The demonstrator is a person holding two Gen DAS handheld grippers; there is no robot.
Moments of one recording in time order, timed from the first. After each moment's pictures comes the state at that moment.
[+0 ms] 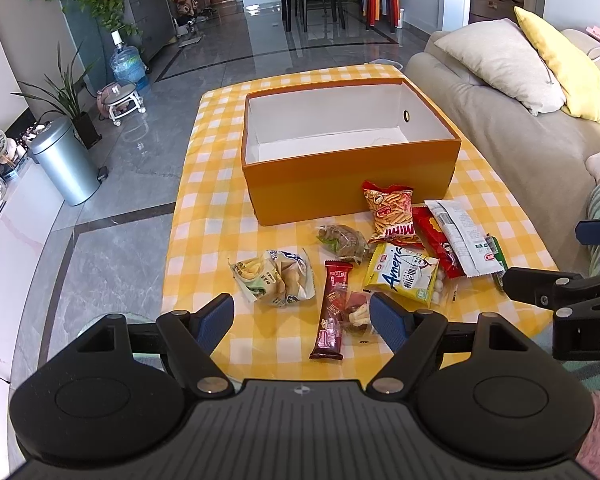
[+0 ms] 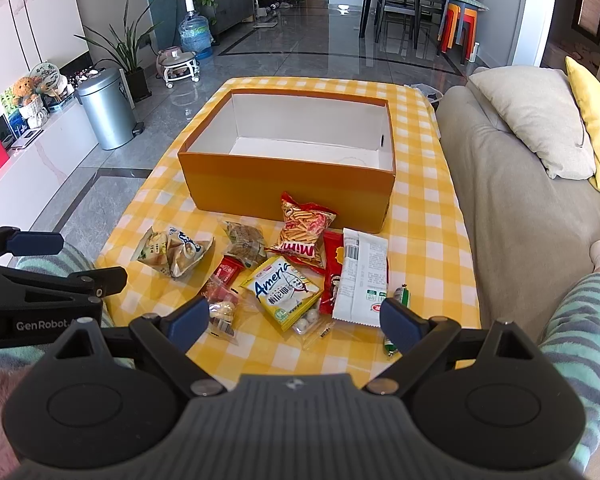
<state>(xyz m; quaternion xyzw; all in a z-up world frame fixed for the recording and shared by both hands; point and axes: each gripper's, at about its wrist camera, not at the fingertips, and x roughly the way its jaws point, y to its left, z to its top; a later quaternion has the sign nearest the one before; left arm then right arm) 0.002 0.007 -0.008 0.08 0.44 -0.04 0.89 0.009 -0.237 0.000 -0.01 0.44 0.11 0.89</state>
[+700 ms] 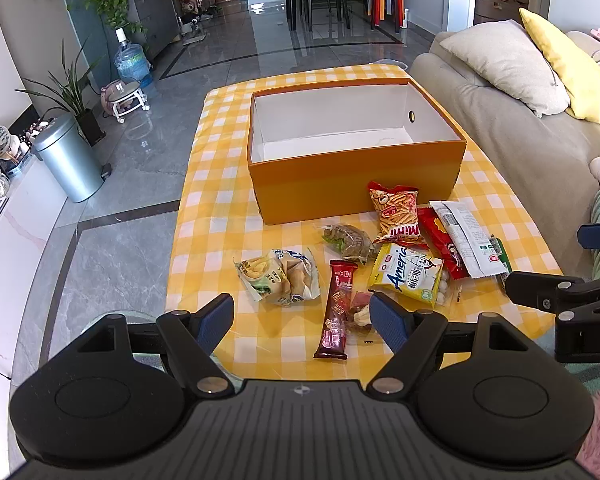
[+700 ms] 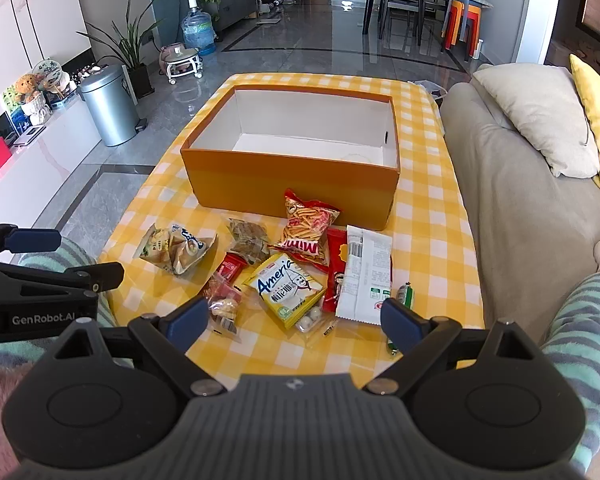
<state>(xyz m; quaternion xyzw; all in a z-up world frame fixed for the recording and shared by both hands) 0.000 0.014 -0.007 0.08 0.44 -0.04 0.89 0.012 -0.236 -0.001 -0.01 0.45 0.12 0.89</state>
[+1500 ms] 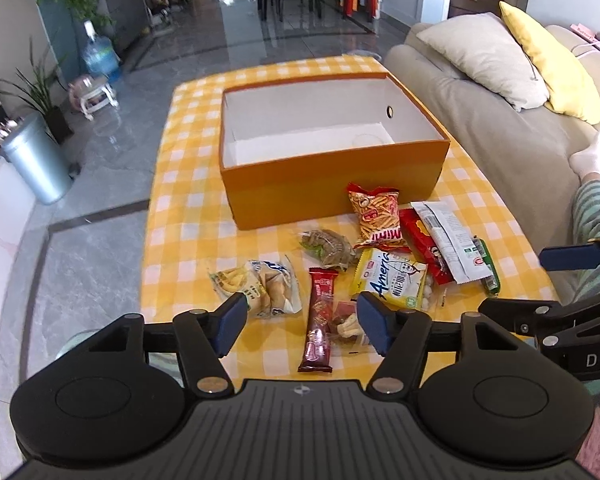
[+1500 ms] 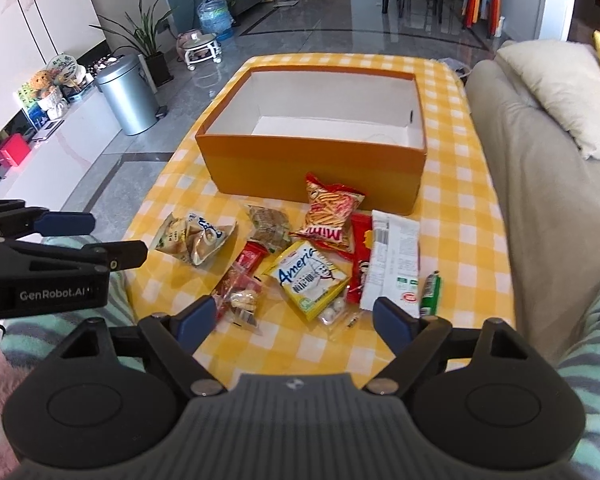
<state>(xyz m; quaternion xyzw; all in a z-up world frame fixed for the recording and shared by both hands) 0.036 0.016 -0.009 0.07 0.47 -0.09 0.88 0.033 -0.238 -0.016 0.02 0.48 0.16 0.86</state>
